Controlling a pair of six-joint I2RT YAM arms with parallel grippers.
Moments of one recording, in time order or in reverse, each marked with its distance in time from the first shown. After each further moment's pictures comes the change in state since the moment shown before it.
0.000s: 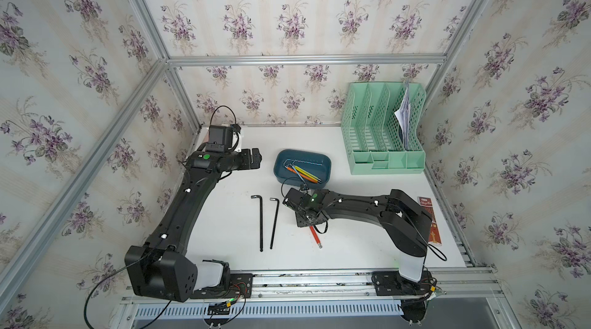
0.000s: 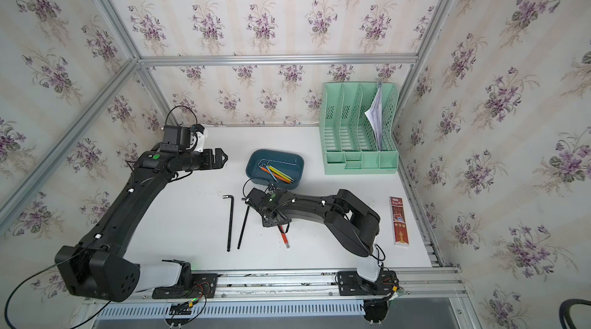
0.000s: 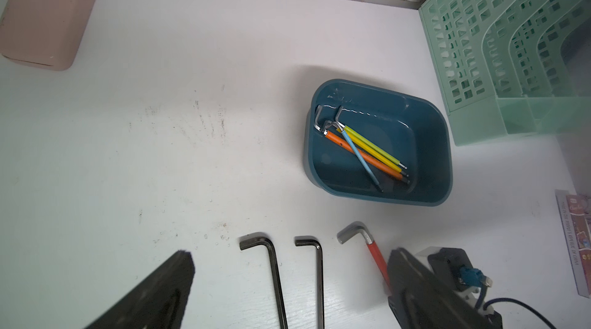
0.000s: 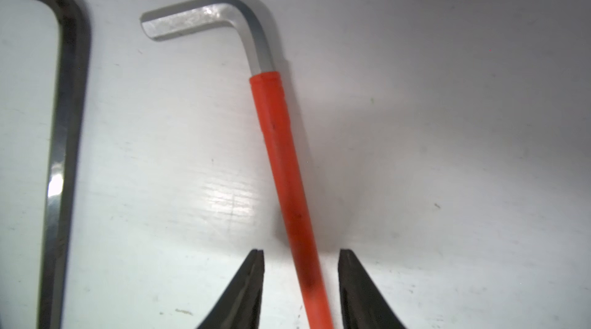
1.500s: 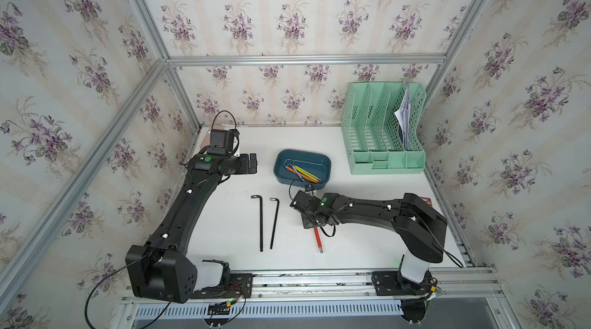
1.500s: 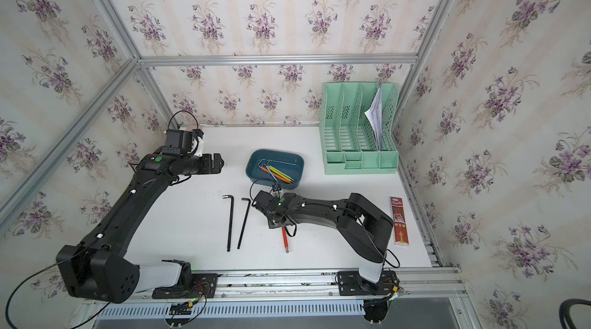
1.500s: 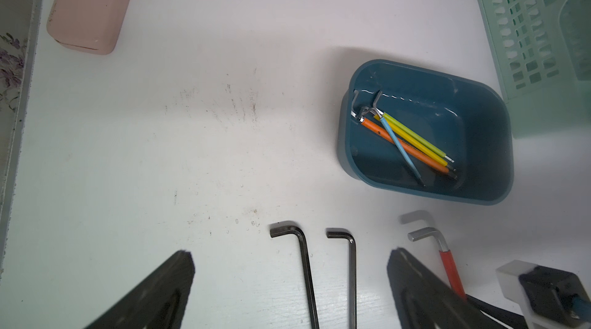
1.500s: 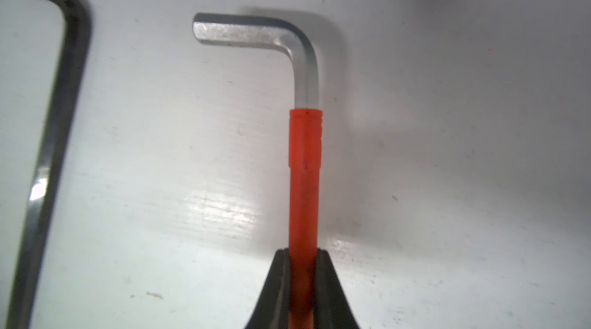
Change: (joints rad) left arm 0.001 0.001 -0.039 -0.009 -0.093 0.032; right arm -0.005 -0.148 -0.139 0.071 0.064 -0.055
